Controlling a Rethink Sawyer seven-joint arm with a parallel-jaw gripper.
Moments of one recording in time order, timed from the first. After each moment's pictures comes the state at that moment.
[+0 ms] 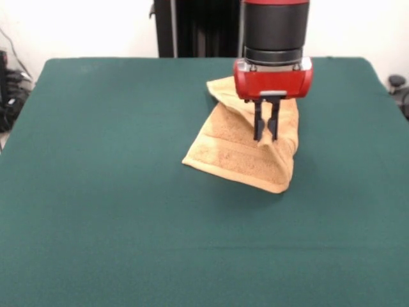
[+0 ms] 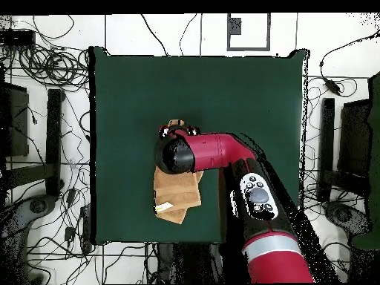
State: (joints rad) arm -0.25 -0.60 0.21 1.62 -0.34 0.33 1.91
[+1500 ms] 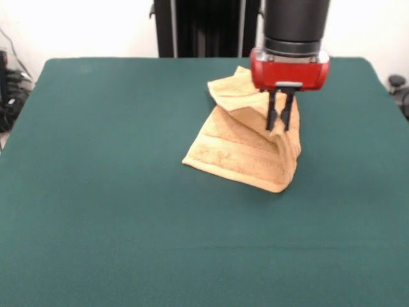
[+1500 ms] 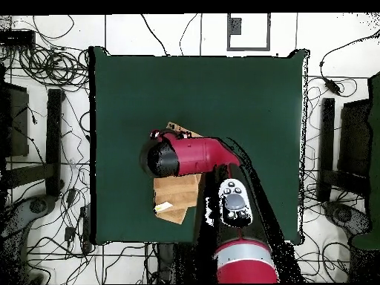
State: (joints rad) arm -0.10 -0.61 0.07 1.62 -0.23 0.33 1.91
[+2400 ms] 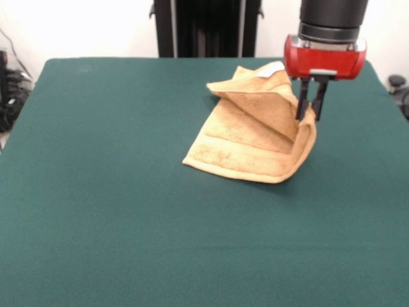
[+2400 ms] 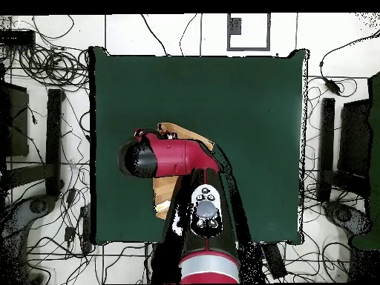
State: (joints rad) arm 0.02 -0.61 -0.03 1.61 -0.08 0.35 1.91
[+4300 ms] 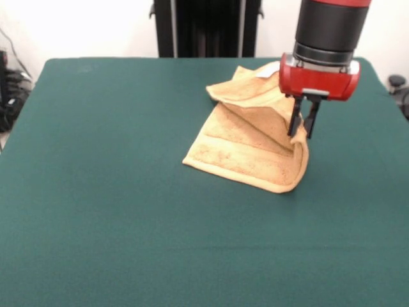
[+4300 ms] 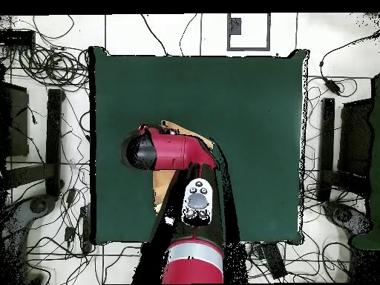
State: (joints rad) arm 0.09 -0.51 -0.13 1.53 0.03 0.35 1.91
